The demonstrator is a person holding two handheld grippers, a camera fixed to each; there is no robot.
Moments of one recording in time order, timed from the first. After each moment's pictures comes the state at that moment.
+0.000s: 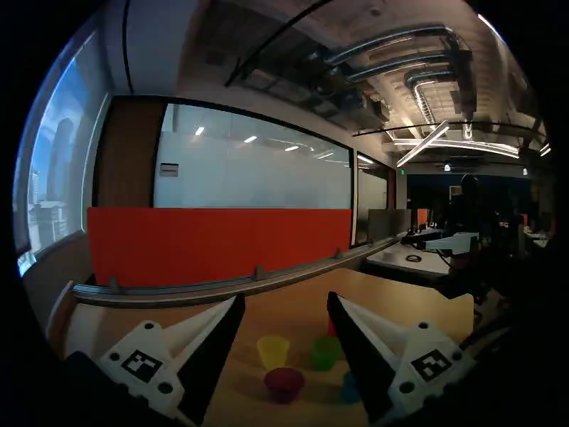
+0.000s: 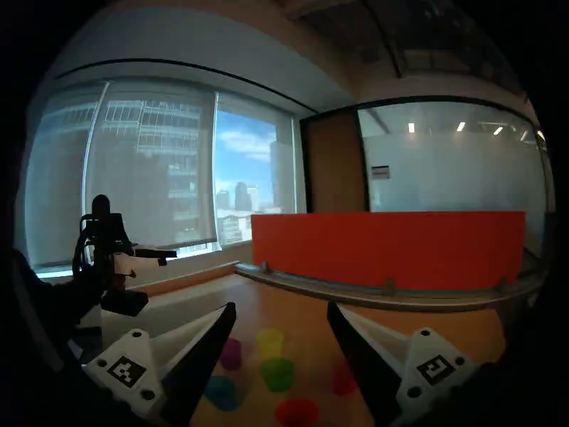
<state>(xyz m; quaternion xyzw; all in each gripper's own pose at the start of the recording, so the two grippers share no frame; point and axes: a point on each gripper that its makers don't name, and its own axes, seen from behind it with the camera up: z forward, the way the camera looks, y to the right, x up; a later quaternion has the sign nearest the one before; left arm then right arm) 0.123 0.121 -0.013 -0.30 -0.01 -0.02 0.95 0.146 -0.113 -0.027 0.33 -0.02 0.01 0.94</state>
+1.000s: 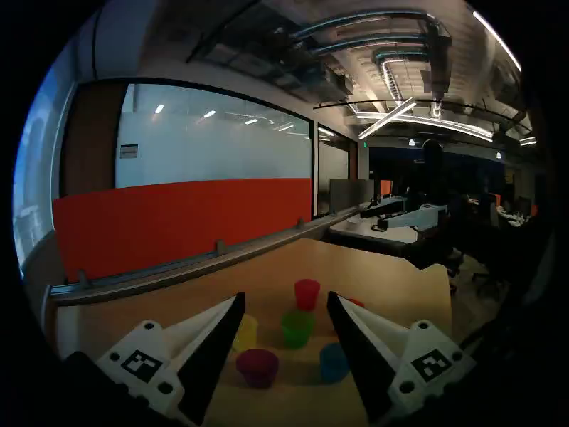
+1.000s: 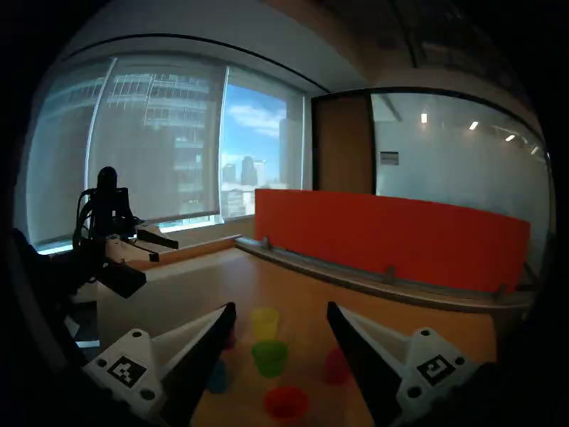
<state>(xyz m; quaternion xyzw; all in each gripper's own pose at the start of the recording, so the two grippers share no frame) 0.082 0.159 -0.024 -0.40 -0.07 0.03 0.91 0.116 -0.118 -0.018 0.34 -0.07 -0.04 0.94</state>
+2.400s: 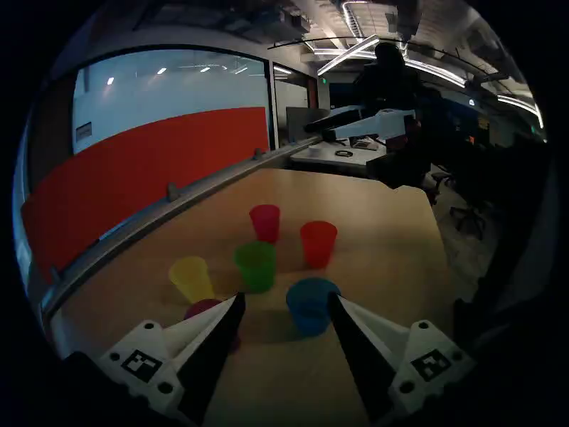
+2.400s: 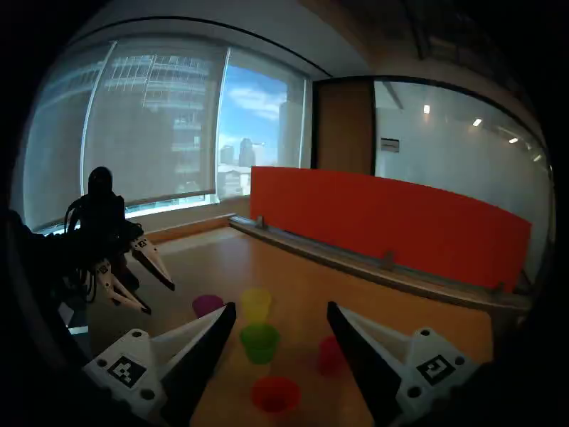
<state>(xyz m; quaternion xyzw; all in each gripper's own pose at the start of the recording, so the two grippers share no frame) -0.040 0.218 -0.050 -0.47 -0.18 0.14 0.85 0.078 -0.113 0.002 0.33 -0.11 -0.07 0.94</state>
